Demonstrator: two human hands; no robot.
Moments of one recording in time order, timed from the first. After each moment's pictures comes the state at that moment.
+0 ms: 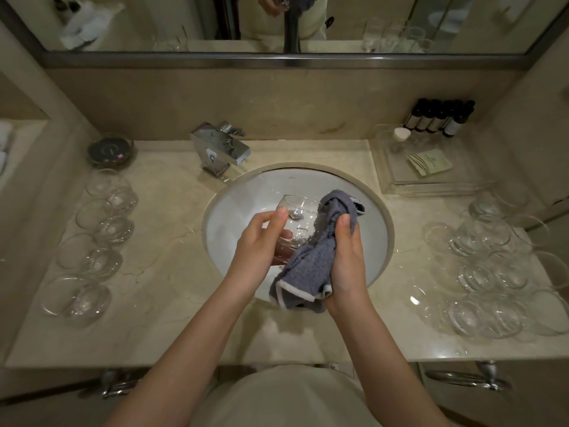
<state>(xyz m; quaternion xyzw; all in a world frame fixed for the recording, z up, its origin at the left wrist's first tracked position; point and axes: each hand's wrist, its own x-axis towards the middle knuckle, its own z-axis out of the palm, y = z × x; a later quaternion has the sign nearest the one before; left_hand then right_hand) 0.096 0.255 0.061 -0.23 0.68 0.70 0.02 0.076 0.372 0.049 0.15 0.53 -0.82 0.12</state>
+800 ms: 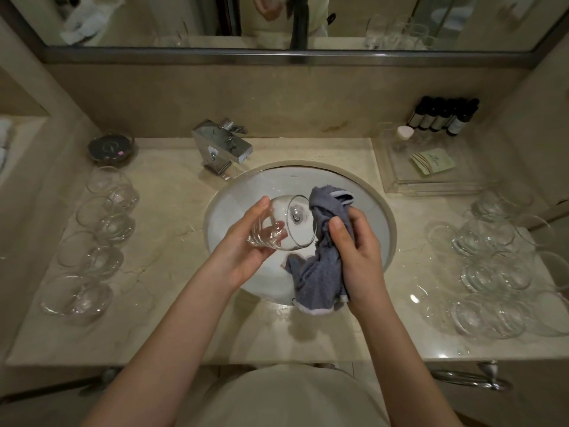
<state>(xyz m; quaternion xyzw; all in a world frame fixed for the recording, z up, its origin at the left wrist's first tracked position) 0.083 0.228 0.052 -0.28 0.41 0.87 0.08 0.071 0.393 0.048 -0.04 0.66 -0.75 0.06</state>
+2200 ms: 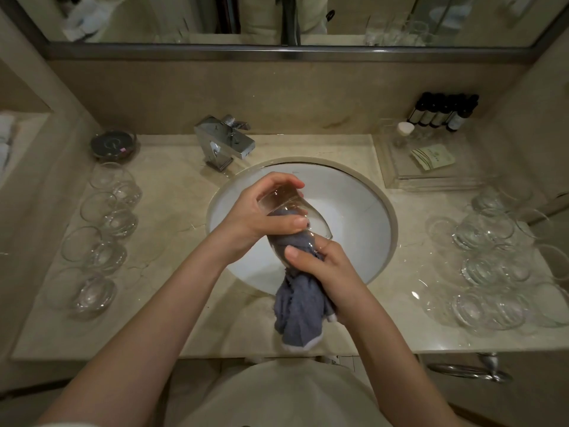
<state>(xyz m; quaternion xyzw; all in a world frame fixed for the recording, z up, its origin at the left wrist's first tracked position) 0.076 0.213 0.070 0.02 0.65 0.76 0.05 0.100 0.376 0.064 -0.10 0.60 -0.74 0.29</state>
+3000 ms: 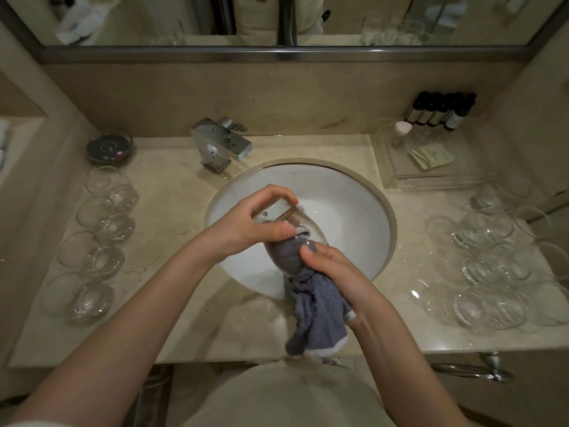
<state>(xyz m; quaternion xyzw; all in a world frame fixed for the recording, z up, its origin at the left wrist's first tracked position) 0.074 0.198 0.068 0.08 0.76 0.63 0.10 0.092 0.385 0.055 -0.01 0.47 -0.78 0.41</state>
